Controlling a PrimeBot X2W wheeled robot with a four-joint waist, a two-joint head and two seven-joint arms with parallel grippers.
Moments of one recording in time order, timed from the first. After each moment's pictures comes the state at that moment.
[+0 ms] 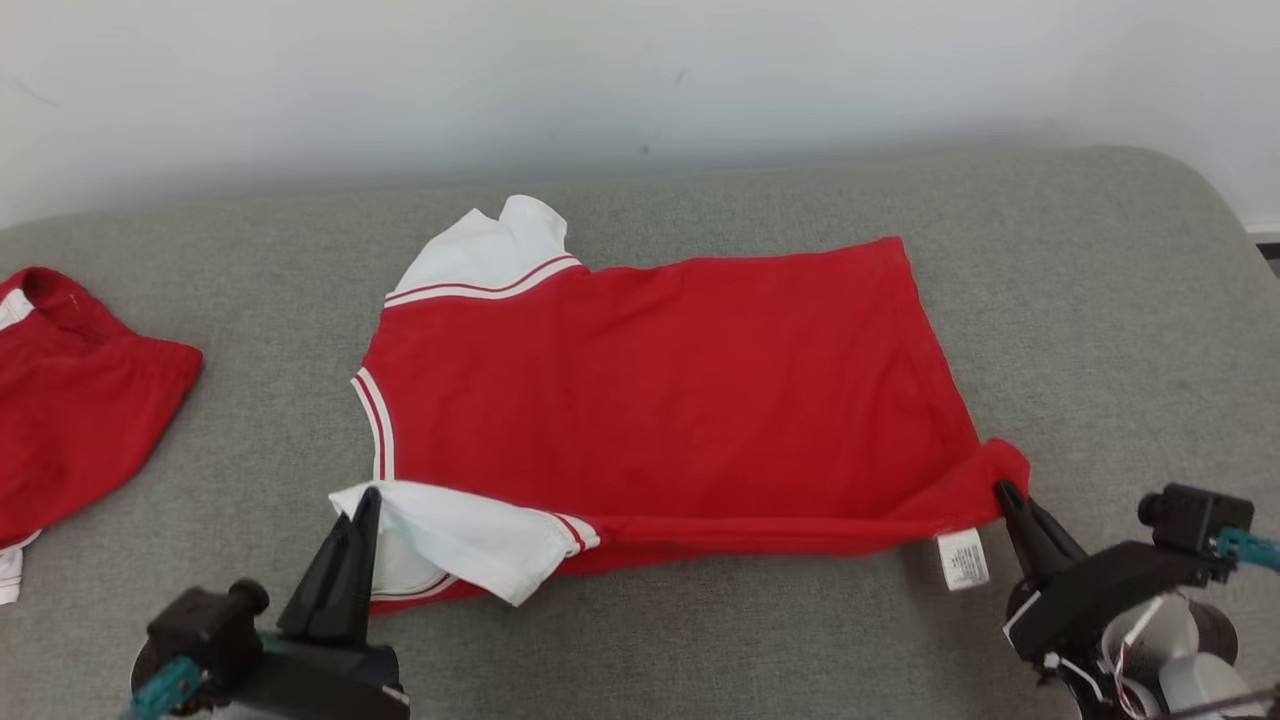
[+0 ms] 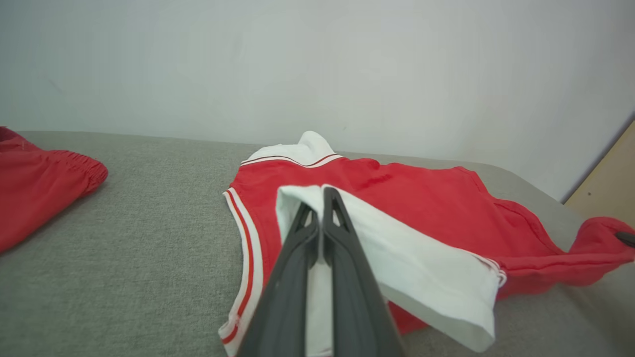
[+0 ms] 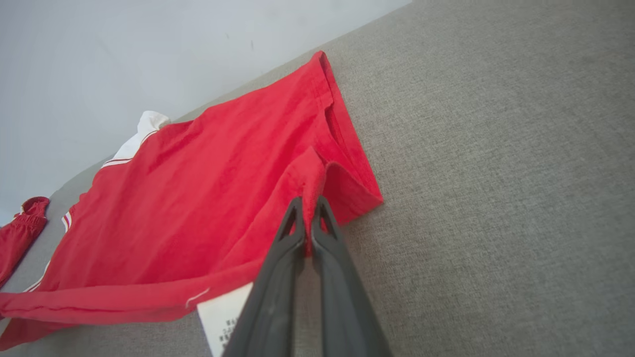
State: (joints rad) left arm -0.18 0.18 -0.18 0.04 -0.36 -0.04 -0.20; right arm -0.18 -0.25 0.16 0.18 0.61 0.13 0.18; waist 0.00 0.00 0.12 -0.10
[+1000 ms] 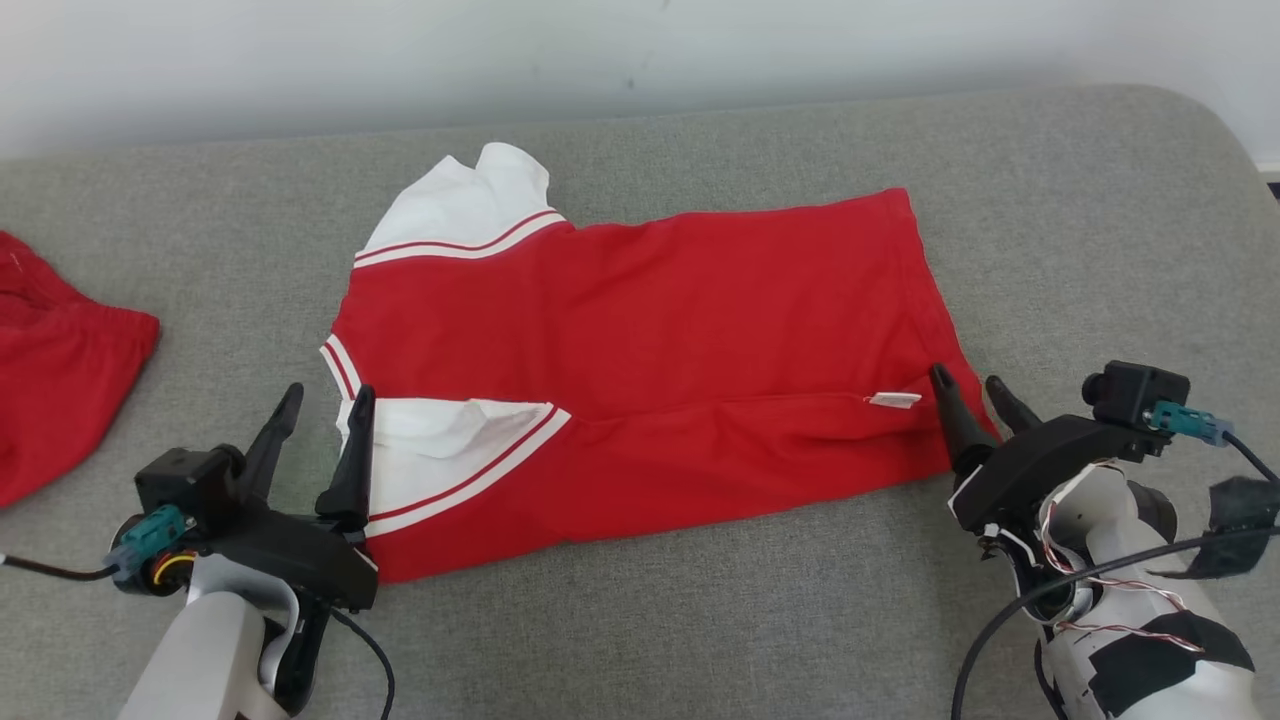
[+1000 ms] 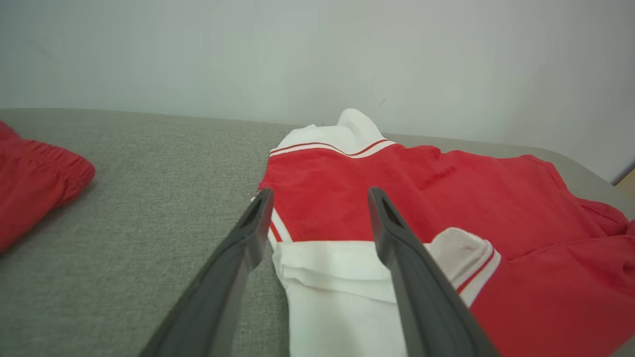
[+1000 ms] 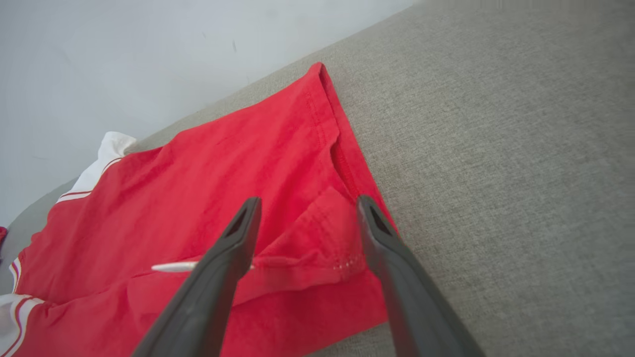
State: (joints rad) left arm -0.58 0.18 -0.20 0.55 -0.37 -0.11 -0.26; right arm -0.56 -0.21 0.25 0.61 0.61 0.13 0.06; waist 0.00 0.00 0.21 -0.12
